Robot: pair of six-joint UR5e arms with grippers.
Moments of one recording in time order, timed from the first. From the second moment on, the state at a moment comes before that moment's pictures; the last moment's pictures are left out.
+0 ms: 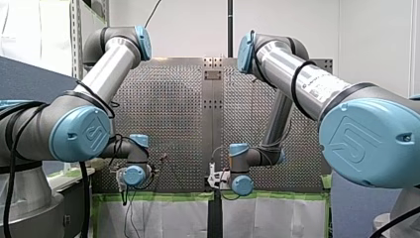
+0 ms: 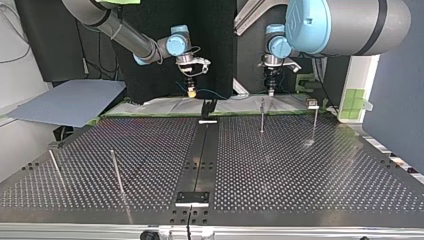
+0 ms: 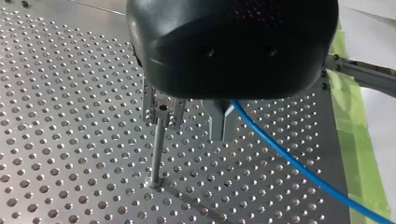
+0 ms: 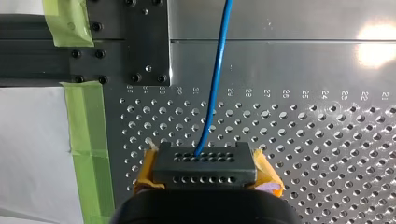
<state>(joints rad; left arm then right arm) -0.10 -2.37 -2.16 -1.92 -1.70 -1.78 2.25 -0.55 1.63 -0.95 1.71 1.60</state>
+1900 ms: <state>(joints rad) -0.06 -2.33 -2.11 -1.95 -1.63 -1.81 2.22 -0.54 1.61 -0.95 1.69 1.60</state>
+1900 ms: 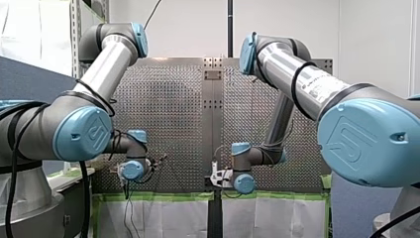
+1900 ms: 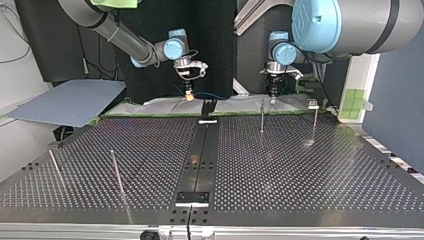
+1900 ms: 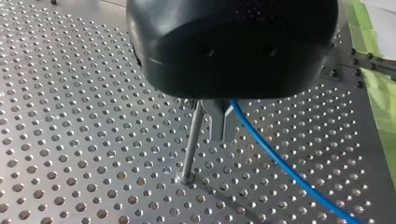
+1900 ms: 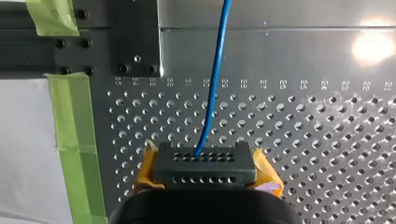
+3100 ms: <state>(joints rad) 0.01 -2.34 -1.99 -2.09 -1.56 -1.88 2.09 -0.54 1.47 -0.82 1.67 1.60</state>
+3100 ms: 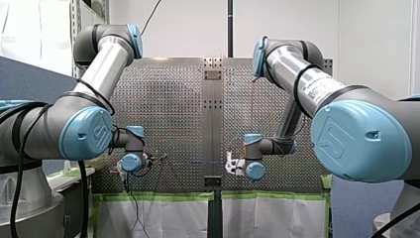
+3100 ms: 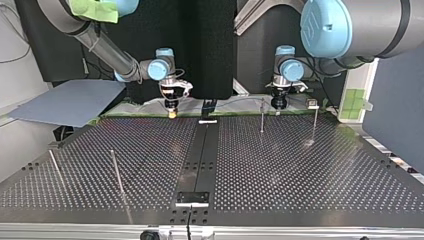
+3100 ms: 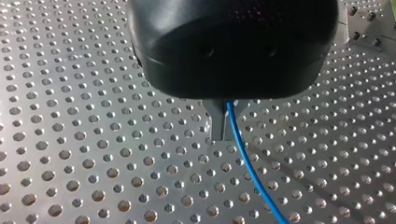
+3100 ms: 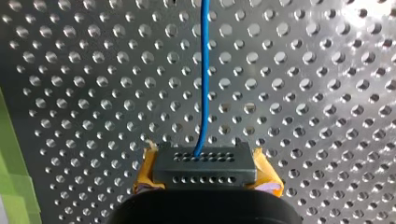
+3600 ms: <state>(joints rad) 0.01 -2.34 -1.93 -2.18 -1.60 -1.88 2.05 -0.54 1.44 -0.82 1.64 1.61</state>
